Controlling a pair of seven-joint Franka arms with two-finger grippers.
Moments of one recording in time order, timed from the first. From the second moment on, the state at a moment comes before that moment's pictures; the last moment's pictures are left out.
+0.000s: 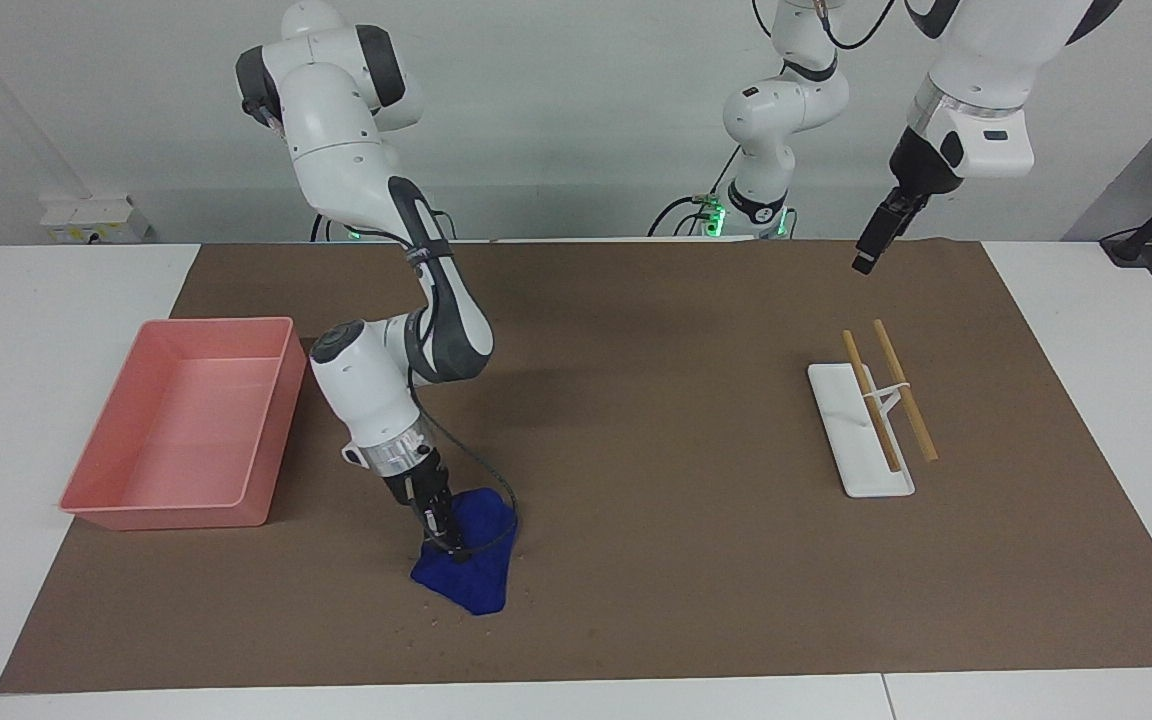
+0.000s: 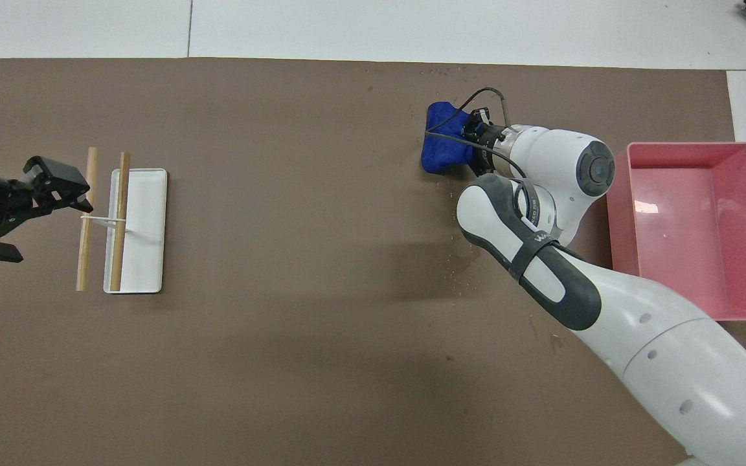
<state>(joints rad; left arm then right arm) 0.31 -0.09 -0.44 -1.62 -0.01 1.52 -0.67 0.18 0.64 0.10 -1.70 0.47 2.83 1.15</state>
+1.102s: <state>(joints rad) 0.39 -0.11 -0.38 -1.62 0.11 1.42 -0.10 0.22 0.37 0.10 -2.09 0.47 2.83 1.11</state>
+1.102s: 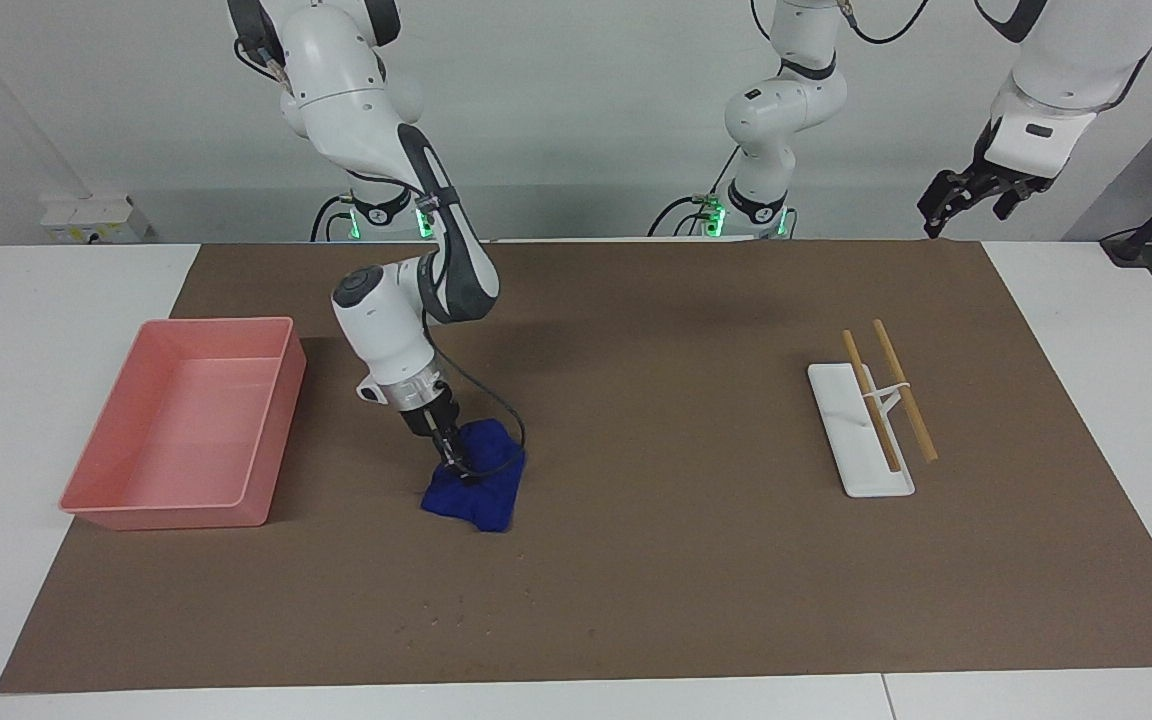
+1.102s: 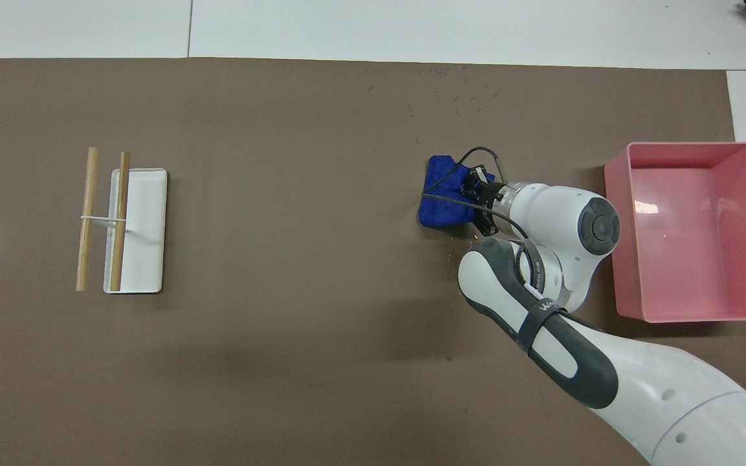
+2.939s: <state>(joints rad) 0.44 -0.11 -0.34 -1.62 0.11 1.49 0.04 0.20 -0.10 0.09 -2.42 0.42 2.22 1.06</state>
